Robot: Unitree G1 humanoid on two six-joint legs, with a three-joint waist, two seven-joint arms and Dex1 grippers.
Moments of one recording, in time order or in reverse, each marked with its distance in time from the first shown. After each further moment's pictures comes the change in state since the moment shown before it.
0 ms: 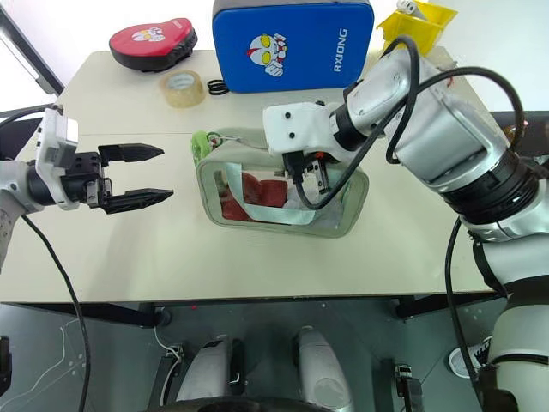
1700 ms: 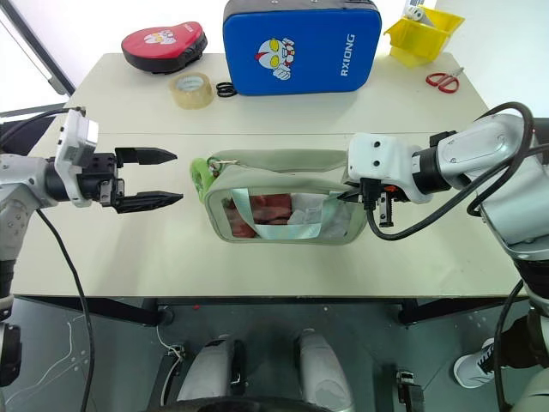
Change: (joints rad) left arm -0.109 -0.039 -0.100 0.115 0.070 -0.022 -0.052; right arm 0.493 -0.222 -0.440 -0.182 0.077 0.066 -0.015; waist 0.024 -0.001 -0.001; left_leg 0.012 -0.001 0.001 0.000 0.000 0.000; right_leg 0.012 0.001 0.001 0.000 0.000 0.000
